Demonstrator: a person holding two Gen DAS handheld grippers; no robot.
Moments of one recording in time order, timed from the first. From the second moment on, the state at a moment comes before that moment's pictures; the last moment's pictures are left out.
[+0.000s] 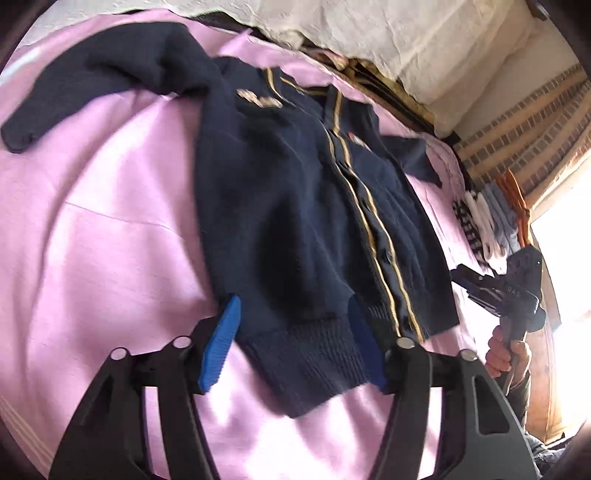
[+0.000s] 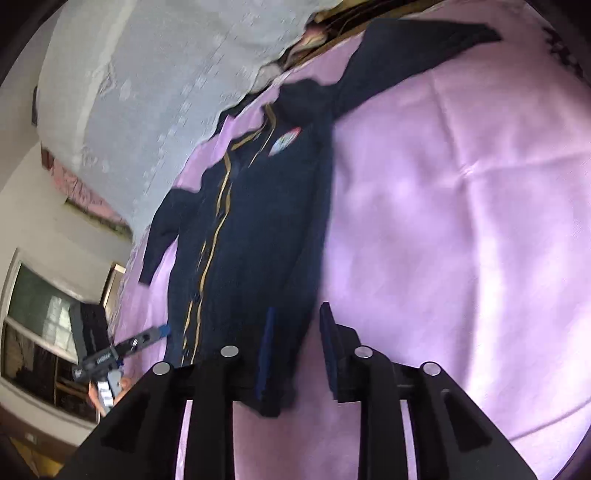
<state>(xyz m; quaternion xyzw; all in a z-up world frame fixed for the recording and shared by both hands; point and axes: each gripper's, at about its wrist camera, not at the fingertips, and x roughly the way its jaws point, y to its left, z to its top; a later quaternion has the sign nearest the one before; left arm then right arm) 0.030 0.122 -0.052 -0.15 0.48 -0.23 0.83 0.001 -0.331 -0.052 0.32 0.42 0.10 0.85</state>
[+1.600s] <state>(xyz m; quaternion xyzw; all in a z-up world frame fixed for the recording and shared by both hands) 0.110 0.275 -0.052 -0.34 0.41 -0.05 0.85 0.076 -0.375 -0.009 0.14 0.21 -0.17 0.95</state>
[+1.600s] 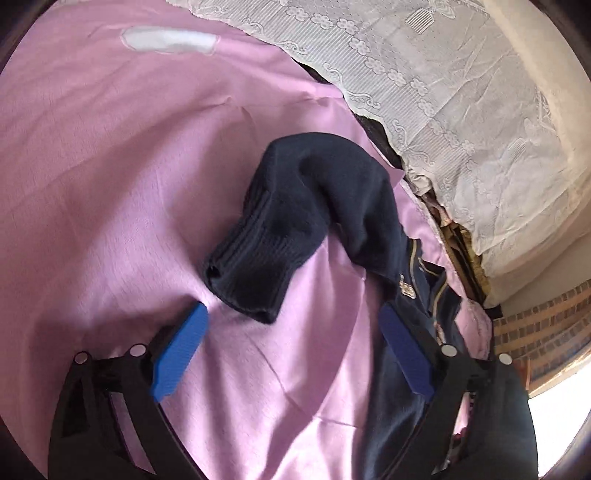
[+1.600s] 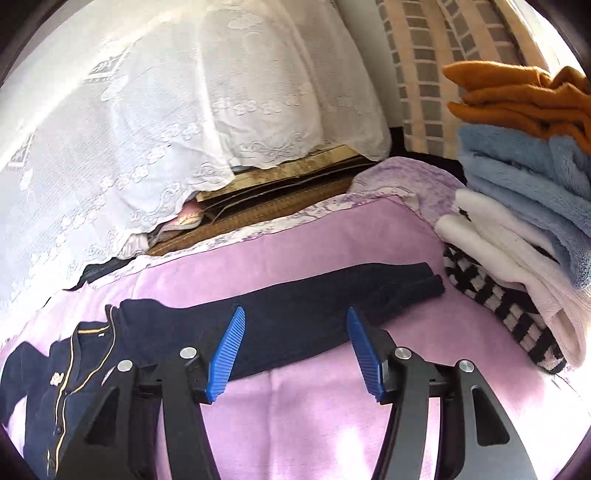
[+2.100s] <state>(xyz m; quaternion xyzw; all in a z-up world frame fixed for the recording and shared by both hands) 0.176 0.354 0.003 -0.16 0.41 0.10 0.89 0.095 -0.393 -0.032 0.18 0.25 -0.18 0.93</state>
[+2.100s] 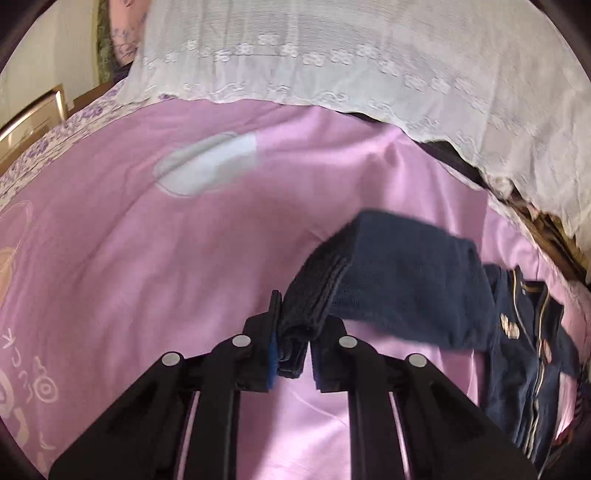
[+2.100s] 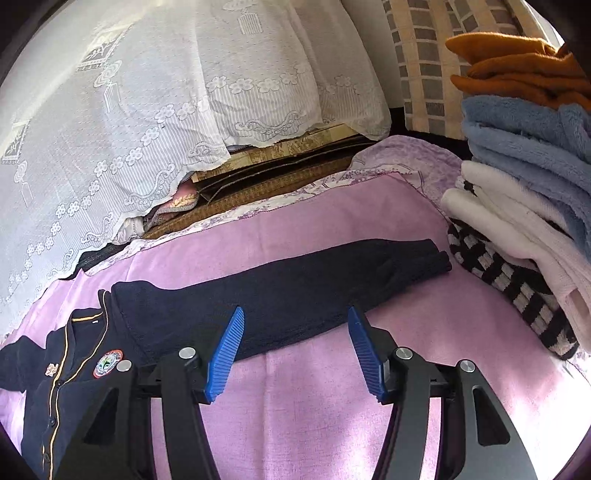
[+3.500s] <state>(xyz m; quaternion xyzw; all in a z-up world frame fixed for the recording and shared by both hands) 0.239 0.187 -0.039 -0.23 0.36 -0.07 0.90 0.233 -0.434 -0.077 0.48 0.30 0.06 0.82</state>
